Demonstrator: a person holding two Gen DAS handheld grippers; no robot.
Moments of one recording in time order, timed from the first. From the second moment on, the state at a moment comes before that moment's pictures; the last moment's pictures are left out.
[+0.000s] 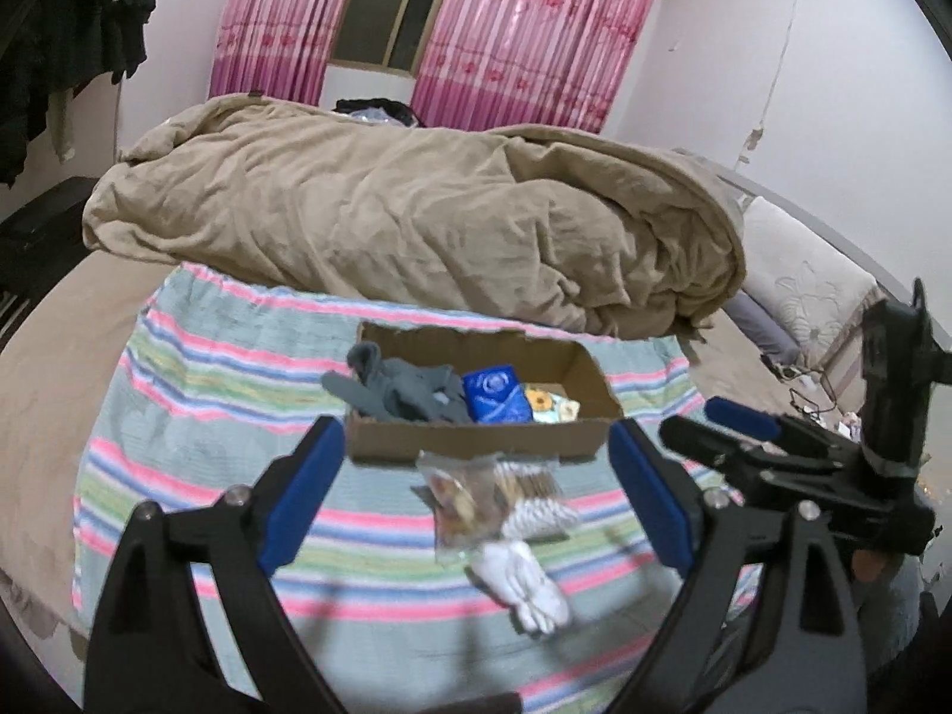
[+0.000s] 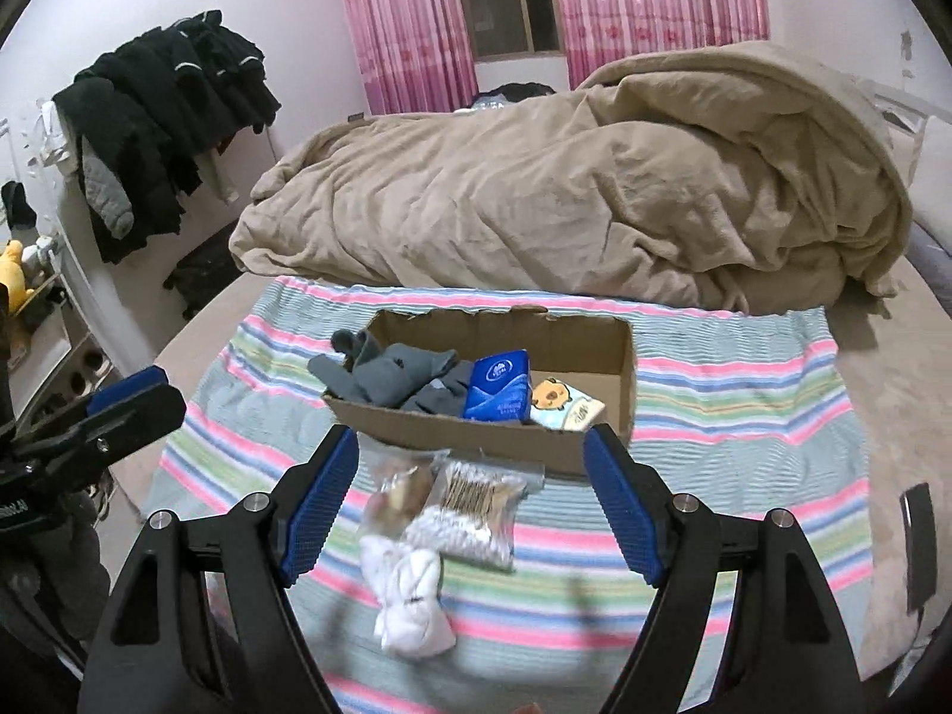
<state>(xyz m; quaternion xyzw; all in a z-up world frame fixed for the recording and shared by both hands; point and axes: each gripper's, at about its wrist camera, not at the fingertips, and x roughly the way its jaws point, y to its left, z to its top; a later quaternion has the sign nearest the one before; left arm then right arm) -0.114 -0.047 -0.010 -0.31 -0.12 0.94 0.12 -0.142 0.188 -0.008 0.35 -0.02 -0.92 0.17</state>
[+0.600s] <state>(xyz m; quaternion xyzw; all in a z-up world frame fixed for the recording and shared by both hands) -0.088 -0.015 -0.078 -0.38 -0.13 0.91 0.12 -0.116 0.207 -0.047 0.37 -0.03 -0.91 0.18</state>
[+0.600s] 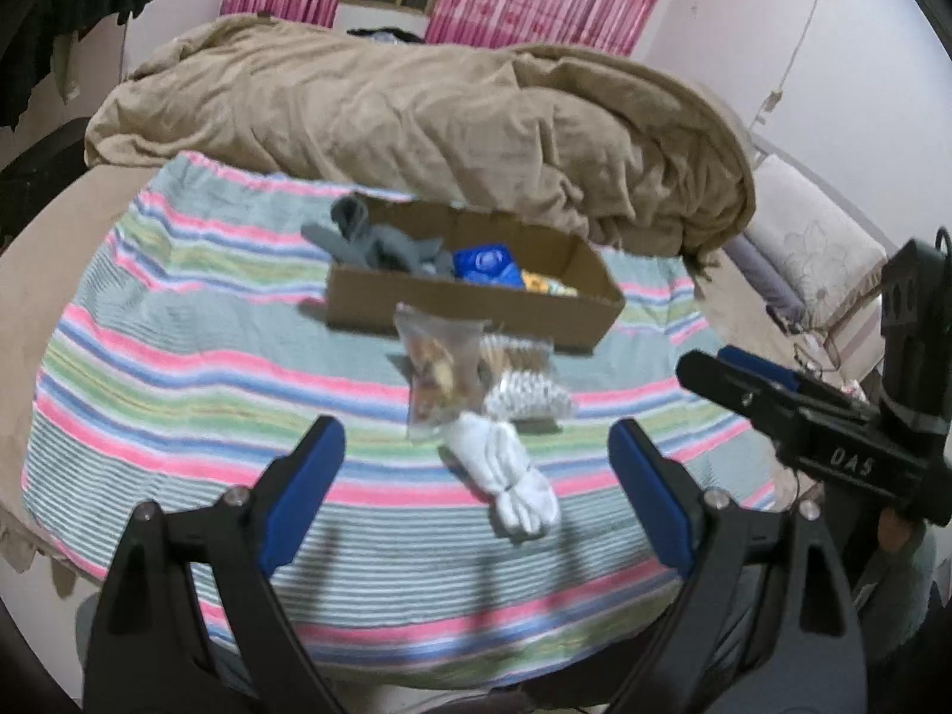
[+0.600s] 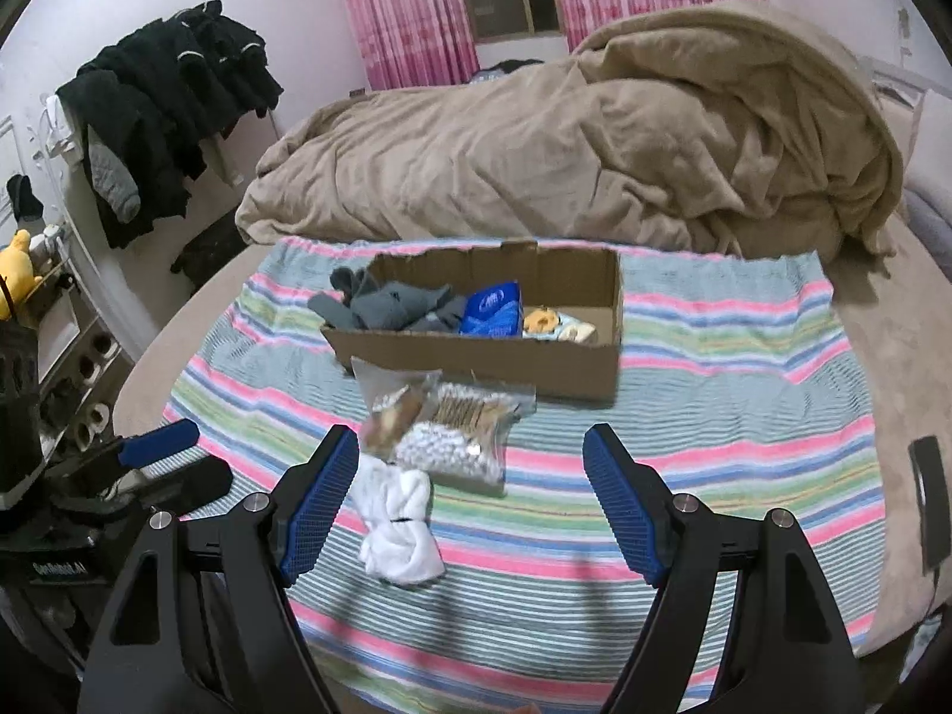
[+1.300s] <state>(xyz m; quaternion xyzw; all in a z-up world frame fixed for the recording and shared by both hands) -0.138 0.035 -0.174 -0.45 -0.10 0.88 0.13 -0.175 0.203 -0.104 0.41 -0.05 -0.89 0.21</state>
